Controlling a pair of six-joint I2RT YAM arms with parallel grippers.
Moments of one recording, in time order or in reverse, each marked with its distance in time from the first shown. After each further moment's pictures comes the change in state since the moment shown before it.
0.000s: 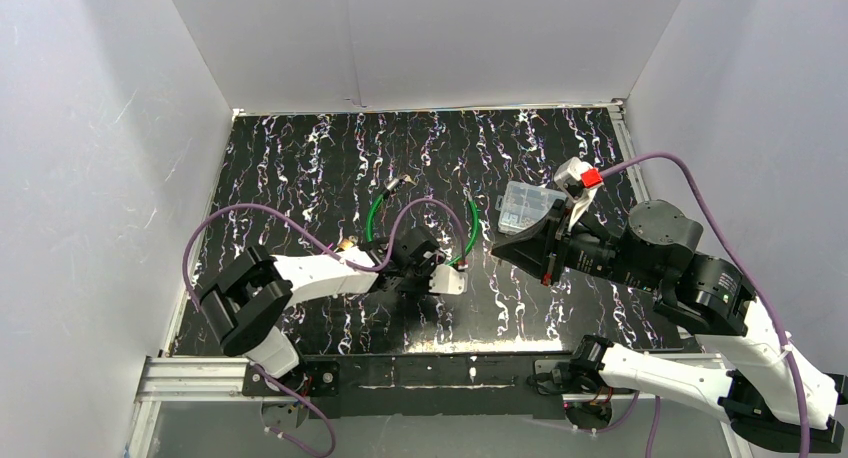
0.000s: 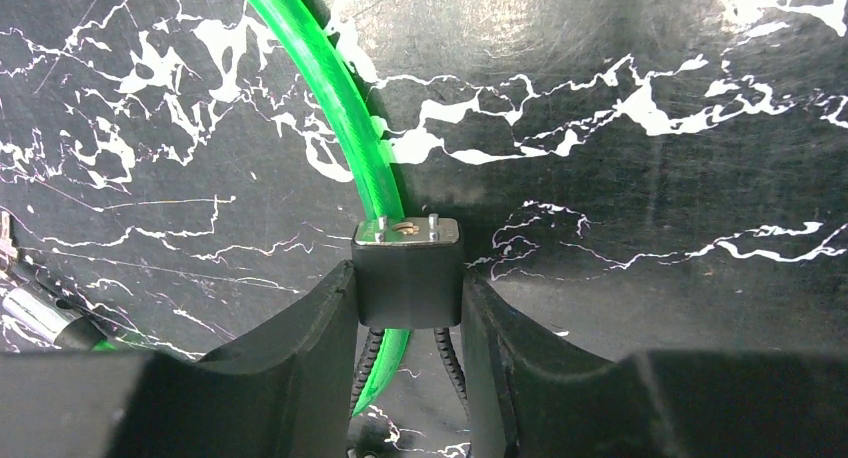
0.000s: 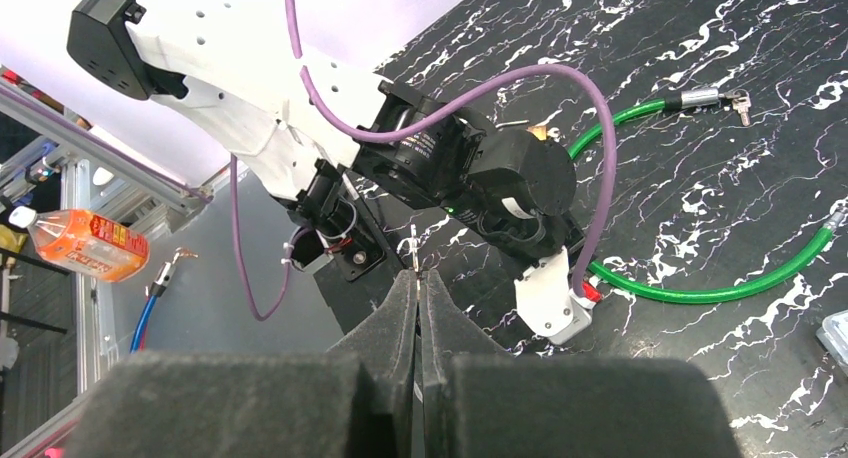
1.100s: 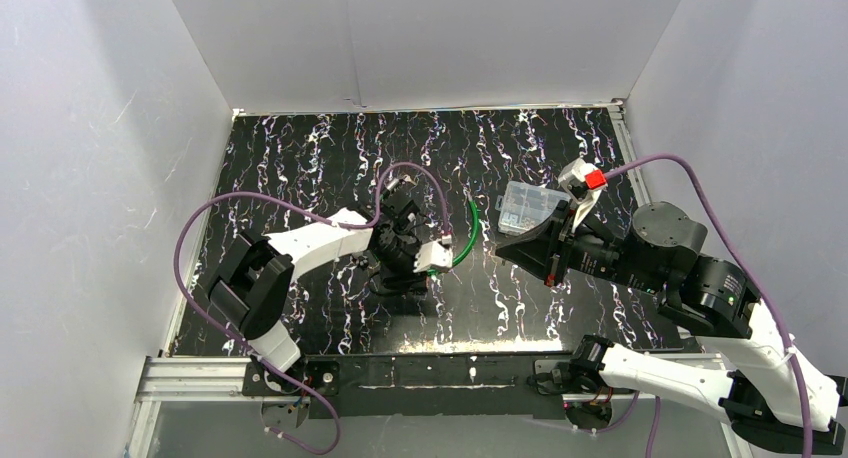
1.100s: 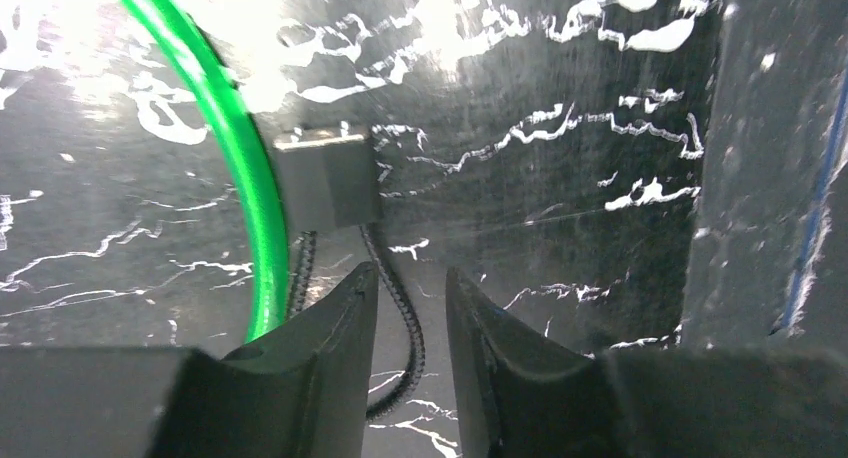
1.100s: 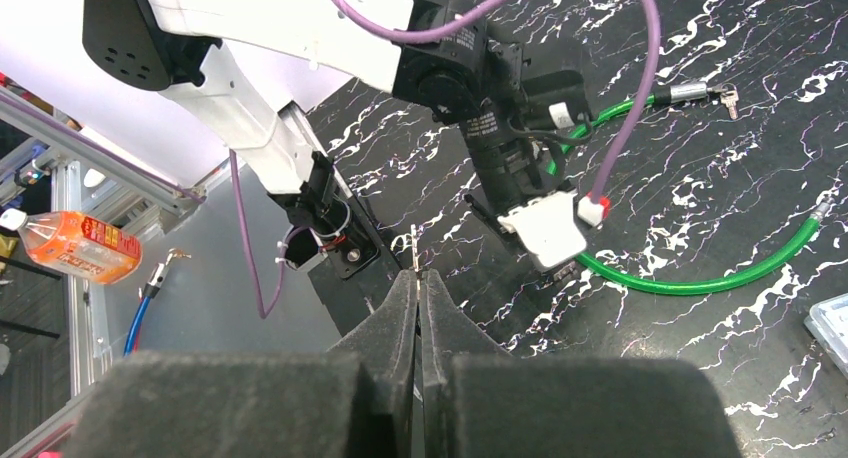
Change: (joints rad) left arm 0.229 0.084 0.261 -0.510 0.514 0.050; right arm 0.000 -0.011 0.004 -0.023 0.021 -0.003
